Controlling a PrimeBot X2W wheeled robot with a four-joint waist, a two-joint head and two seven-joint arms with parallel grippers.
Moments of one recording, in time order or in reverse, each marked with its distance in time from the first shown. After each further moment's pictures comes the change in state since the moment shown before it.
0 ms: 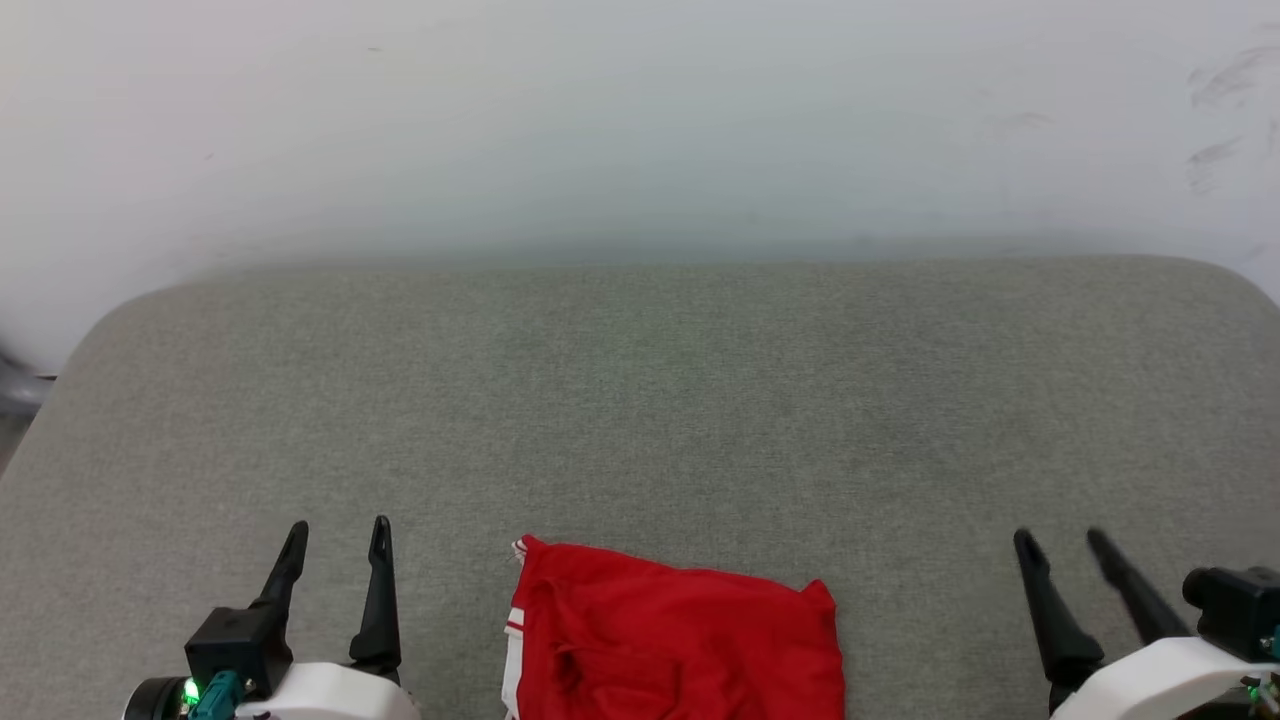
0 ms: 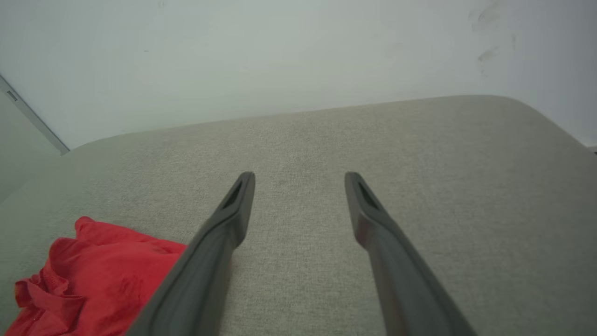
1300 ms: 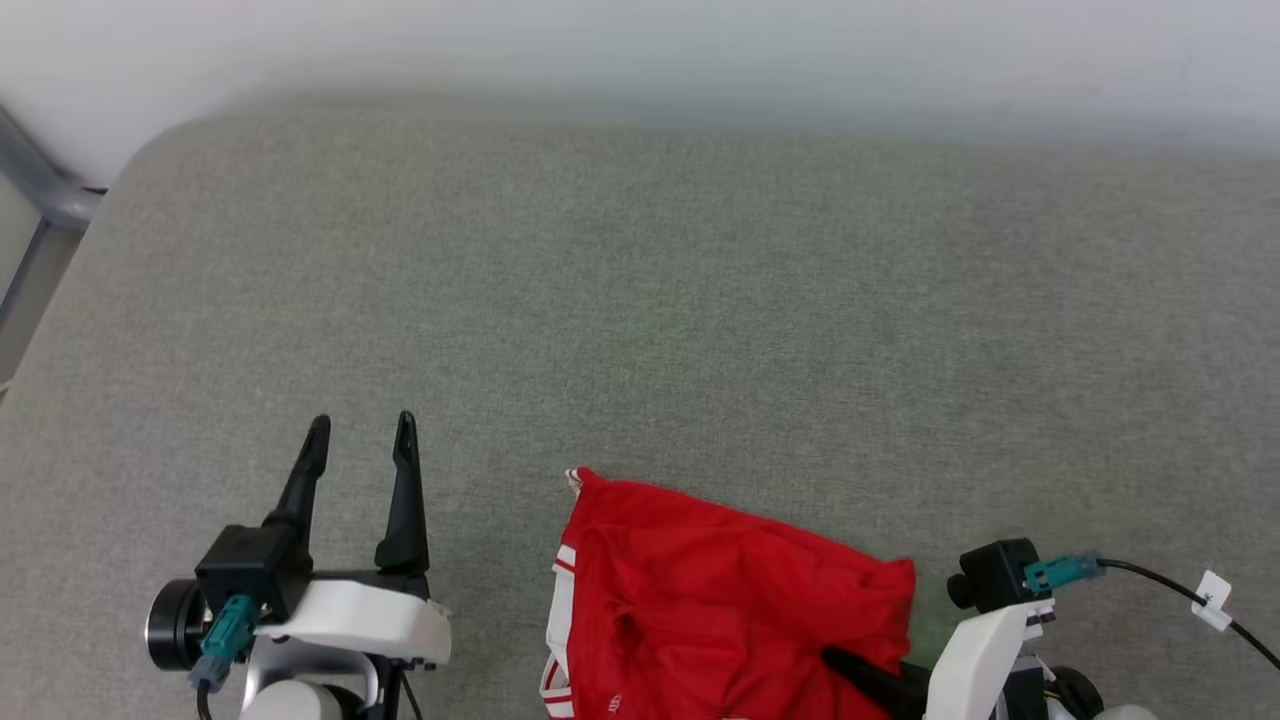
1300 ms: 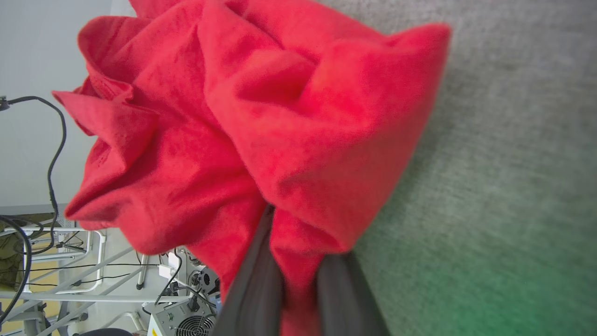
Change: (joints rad) left arm -0.148 -0.109 0.067 -0.015 0.099 -0.088 -0.002; right arm -0.185 -0.153 0.381 0.292 0.557 0.001 0.453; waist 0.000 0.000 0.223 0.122
